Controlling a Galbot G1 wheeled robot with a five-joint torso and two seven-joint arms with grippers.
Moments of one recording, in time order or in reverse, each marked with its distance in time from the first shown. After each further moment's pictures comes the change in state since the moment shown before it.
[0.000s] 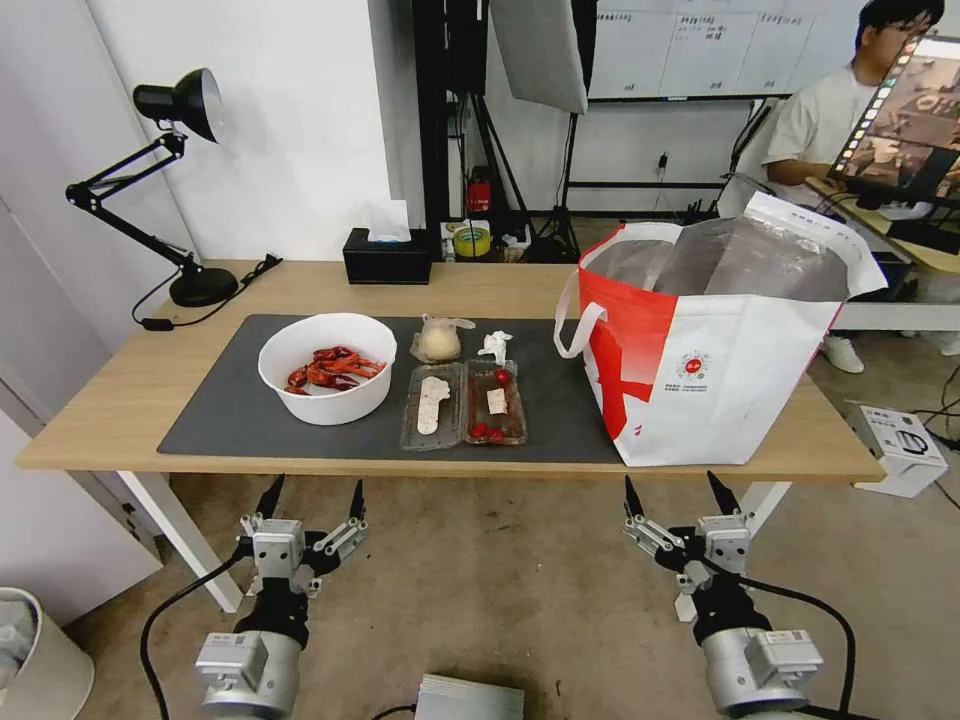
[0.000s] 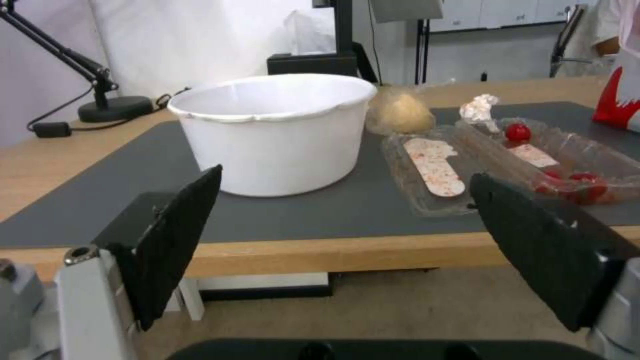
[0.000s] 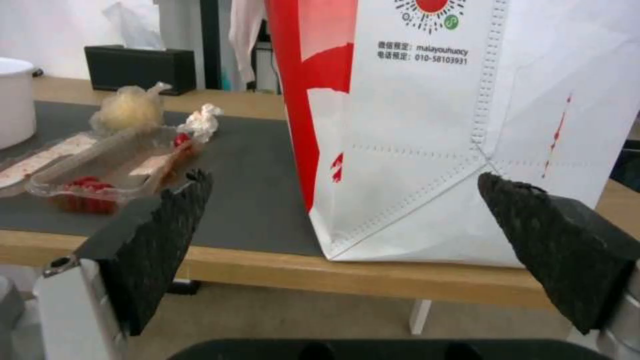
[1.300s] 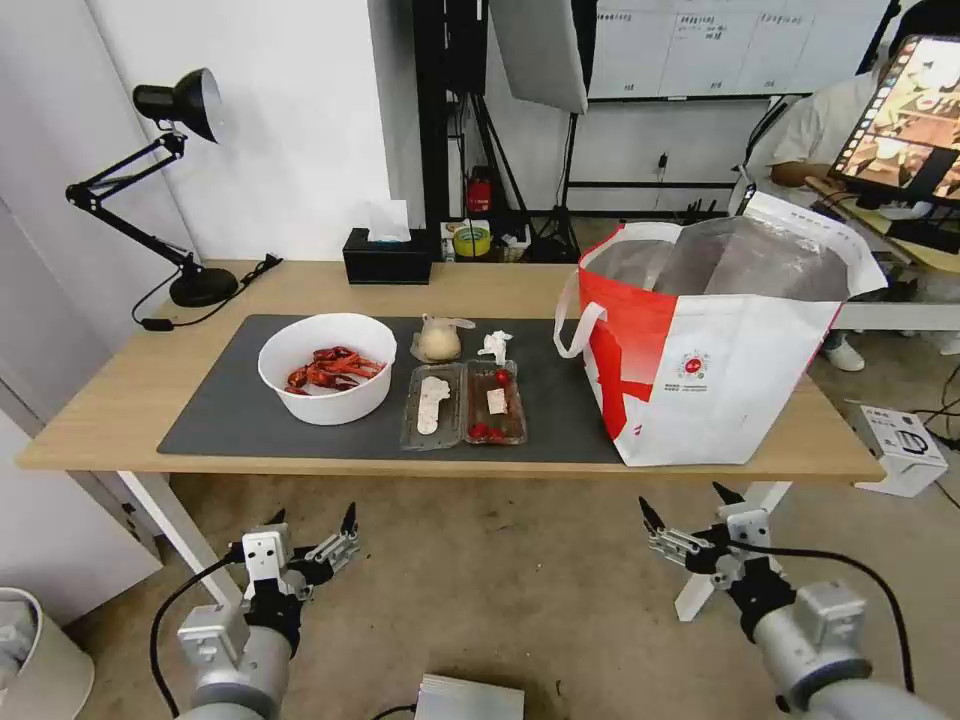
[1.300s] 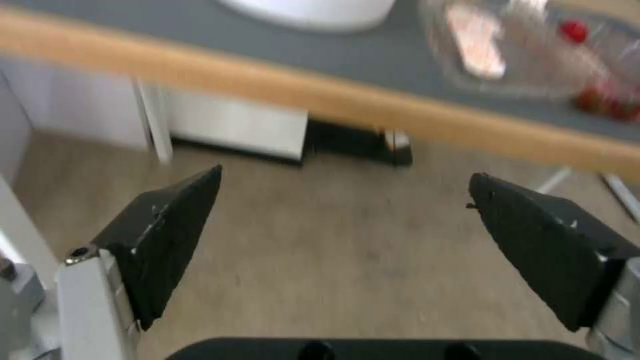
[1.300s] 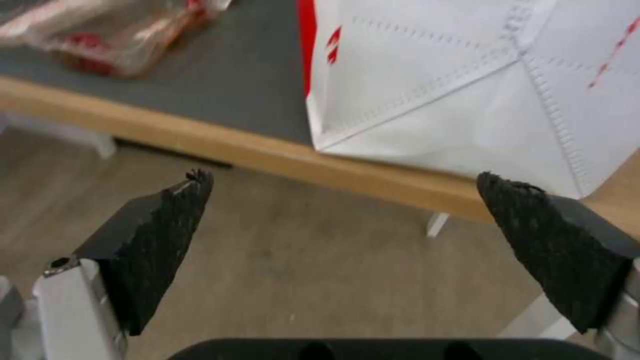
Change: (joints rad) left arm -0.023 0.156 0.004 -0.051 -0.456 0.415 -0.222; right arm 0.033 -0.343 0.202 0.074 0.327 -0.475 -0.109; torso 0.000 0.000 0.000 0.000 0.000
